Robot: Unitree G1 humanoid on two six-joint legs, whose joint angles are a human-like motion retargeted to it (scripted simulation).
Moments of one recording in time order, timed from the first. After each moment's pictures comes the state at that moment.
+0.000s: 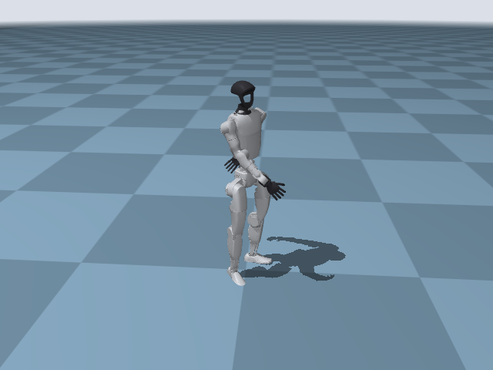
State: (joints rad) left arm 0.47 0.11 0.31 1.70 0.16 0.21 -0.18; right arm -0.42 0.06 0.27 1.21 -0.50 -0.12 0.22; waist -0.02 0.05 -0.07; left_leg 0.02 0.06 0.45 0.03 -0.16 -0.08; right_leg -0.03 -0.09 -0.32 0.01 0.03 0.01
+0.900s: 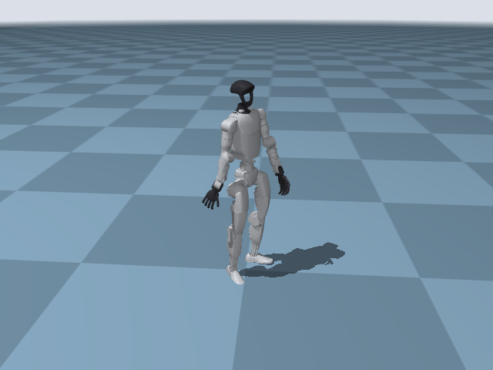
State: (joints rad) left arm -0.32 0.02 -0.09 1.57 0.00 -0.06 0.03; right arm 0.11 -0.18 -0.02 1.70 -0.39 0.21 -0.25; waist -0.05 0.01 -0.12; left_leg -0.05 0.04 0.34 0.06 -0.15 -0.06; right_leg 0.03 -0.10 -0.44 -0.02 0.00 0.01
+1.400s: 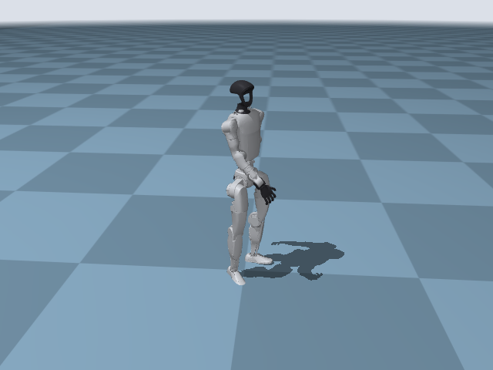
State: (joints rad) left arm 0.30 0.10 0.26 1.70 -0.28 0.15 0.03; right arm -0.25 0.00 0.28 1.17 -0.70 -0.10 0.28; waist 0.00 0.01 -0.12; left_leg -0.02 0.06 0.38 0.05 -0.16 -0.07; right_leg 0.01 -0.09 -0.40 0.00 0.01 0.01
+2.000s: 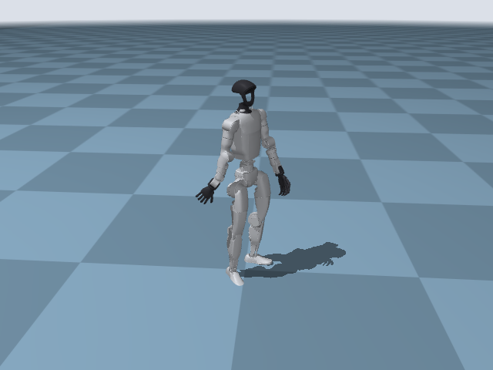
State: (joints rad) left arm -0.29 0.03 -0.06 1.49 -0.01 -0.11 -0.06; right arm 0.14 -0.20 0.01 1.70 -0.55 0.37 -0.06; waist 0.00 -0.01 -0.11; left_leg -0.04 0.04 0.36 0.06 -0.16 -0.05; right_leg 0.01 -0.11 -0.42 -0.01 0.01 -0.01
